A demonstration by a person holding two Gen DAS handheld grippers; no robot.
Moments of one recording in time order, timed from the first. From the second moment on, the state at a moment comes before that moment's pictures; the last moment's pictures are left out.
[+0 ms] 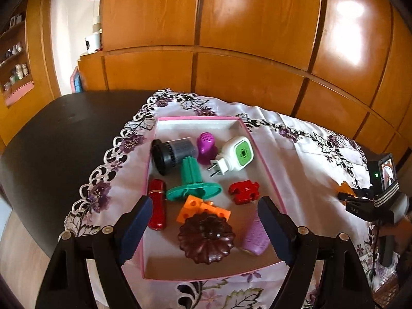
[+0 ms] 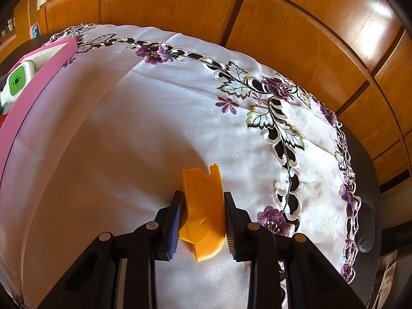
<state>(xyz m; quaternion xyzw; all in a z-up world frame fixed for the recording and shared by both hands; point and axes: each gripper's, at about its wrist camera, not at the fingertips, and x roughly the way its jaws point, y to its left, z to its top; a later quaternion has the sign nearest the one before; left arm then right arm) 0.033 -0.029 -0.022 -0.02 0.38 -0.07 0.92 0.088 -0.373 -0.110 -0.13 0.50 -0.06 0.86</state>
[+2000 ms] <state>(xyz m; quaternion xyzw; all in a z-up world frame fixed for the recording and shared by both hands) 0.023 0.056 -0.035 -0.08 0.39 0.02 0.92 0.097 -0.134 -0.081 -0.02 0.45 0.17 0.88</state>
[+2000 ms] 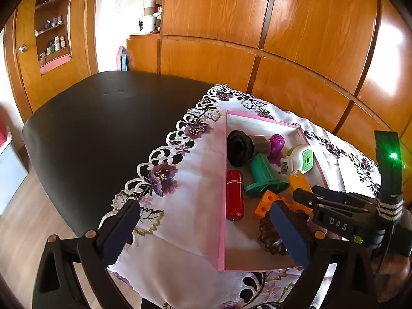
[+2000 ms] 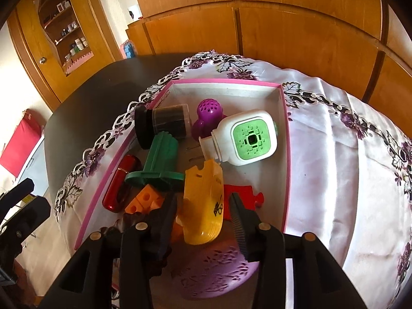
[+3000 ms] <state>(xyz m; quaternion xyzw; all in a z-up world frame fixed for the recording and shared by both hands) -0.014 0.013 -0.002 -0.04 0.34 0.02 0.94 0.019 -0.173 -0.039 0.00 0.32 0.00 0.95</state>
